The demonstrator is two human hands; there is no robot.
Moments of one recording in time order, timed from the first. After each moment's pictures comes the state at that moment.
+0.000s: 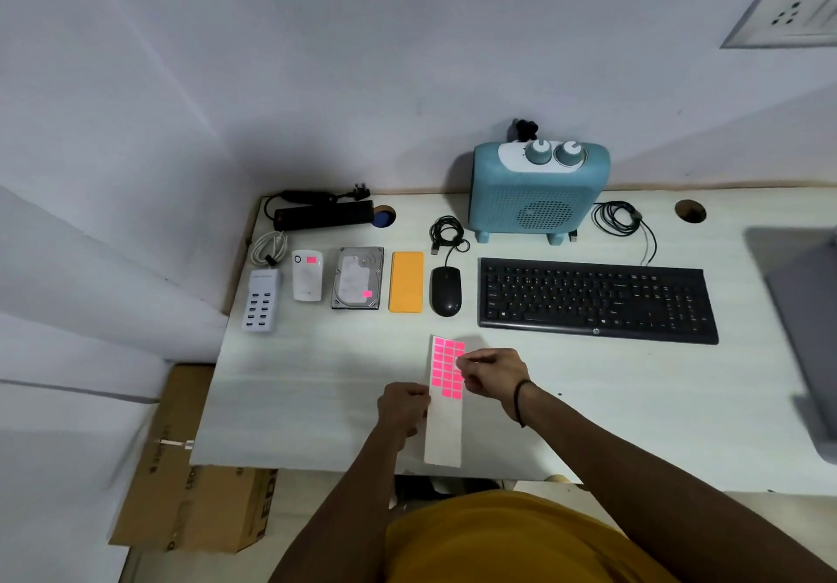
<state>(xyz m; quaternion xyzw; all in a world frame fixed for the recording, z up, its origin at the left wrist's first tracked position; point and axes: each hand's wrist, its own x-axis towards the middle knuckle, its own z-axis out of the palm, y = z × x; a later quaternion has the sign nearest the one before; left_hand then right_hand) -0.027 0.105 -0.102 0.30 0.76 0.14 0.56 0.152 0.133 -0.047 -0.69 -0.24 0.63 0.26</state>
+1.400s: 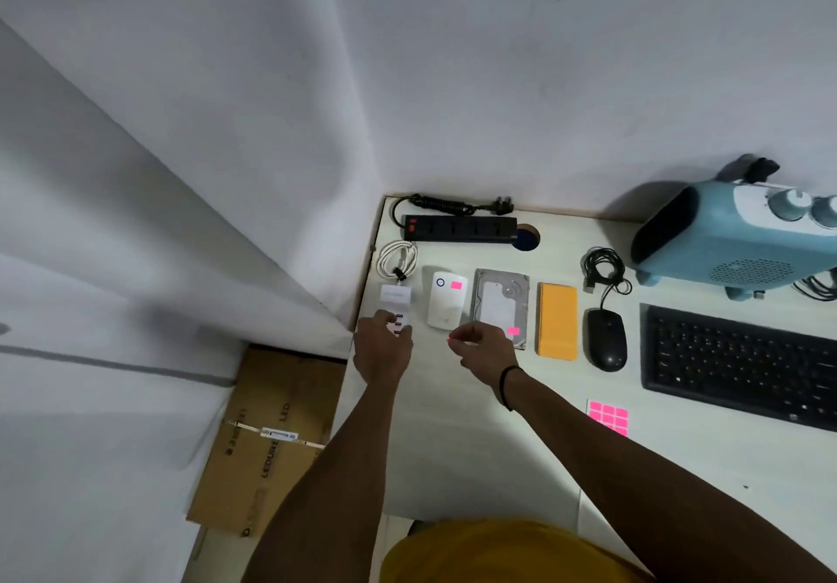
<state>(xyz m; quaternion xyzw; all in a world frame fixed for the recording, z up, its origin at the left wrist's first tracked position) -0.302 0.271 -0.090 0.41 0.85 0.18 0.27 -0.132 0.271 -0.057 -0.68 -0.42 0.55 0.21</state>
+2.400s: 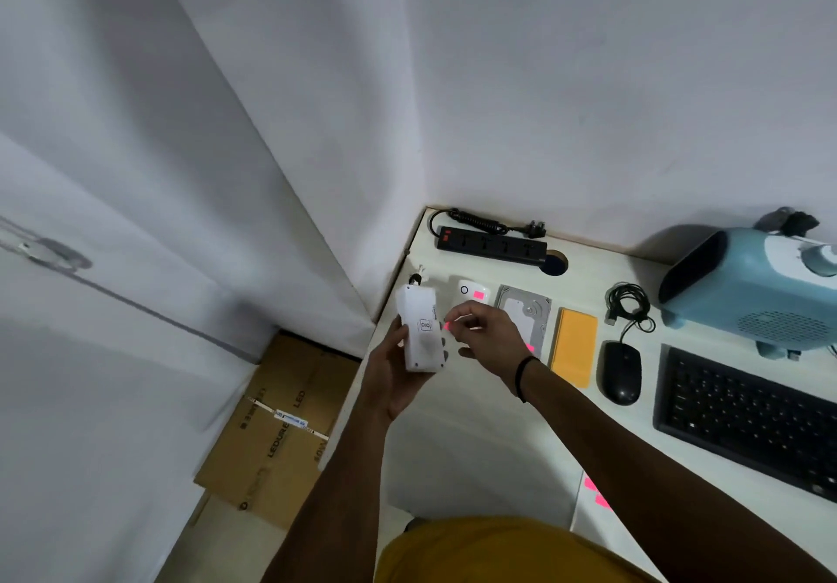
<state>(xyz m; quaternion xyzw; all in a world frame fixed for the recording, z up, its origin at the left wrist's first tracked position) -0.296 0.208 -0.040 0.01 0.39 0.59 0.71 -0.132 0.273 0.019 -0.54 -0.55 0.60 0.21</state>
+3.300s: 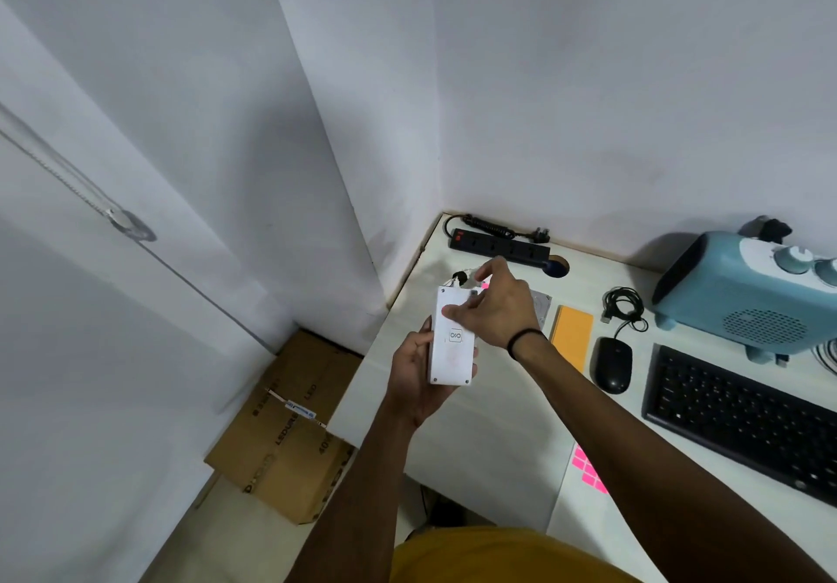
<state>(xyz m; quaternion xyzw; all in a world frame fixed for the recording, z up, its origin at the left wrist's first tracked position) -0.232 0.137 0.015 0.03 0.34 0.61 0.71 -0.116 0.231 0.092 -0.58 -0.69 0.39 0.19</state>
